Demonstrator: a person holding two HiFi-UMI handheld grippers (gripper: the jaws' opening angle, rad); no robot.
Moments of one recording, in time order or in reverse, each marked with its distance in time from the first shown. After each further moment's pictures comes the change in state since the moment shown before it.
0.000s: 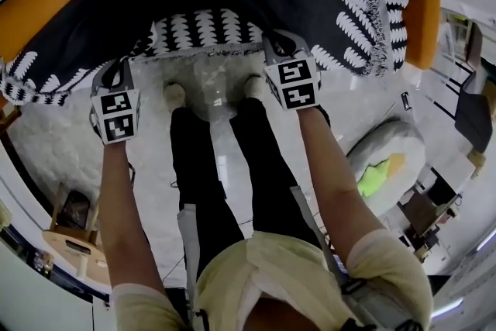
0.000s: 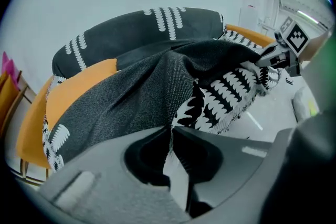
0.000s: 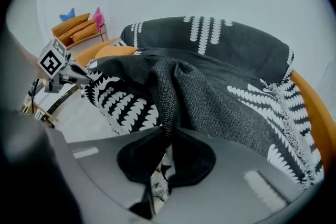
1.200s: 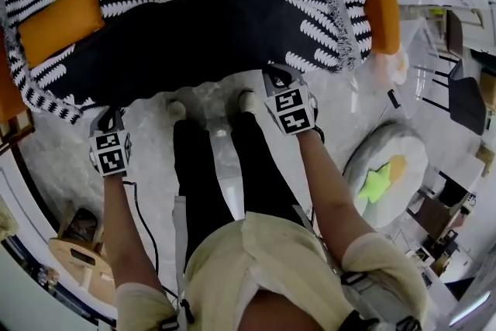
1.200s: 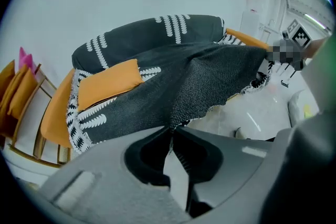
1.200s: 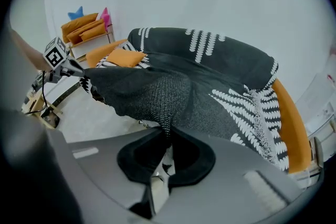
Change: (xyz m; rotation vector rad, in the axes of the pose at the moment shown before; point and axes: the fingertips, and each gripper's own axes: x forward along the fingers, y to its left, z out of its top) left arm -0.136 0.013 -0.060 -0.066 0.056 0.019; right arm -0.136 0.024 -0.023 -0.036 0.034 -0.029
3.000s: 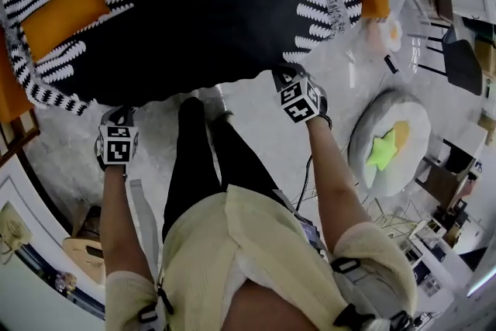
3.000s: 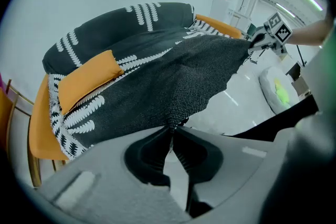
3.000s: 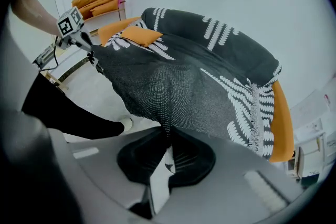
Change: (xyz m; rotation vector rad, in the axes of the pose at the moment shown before) left arm -0.029 -0.010 -0.056 0.256 0.094 -0.226; right arm -0.047 0.062 -0.078 -0.122 0.189 -0.009
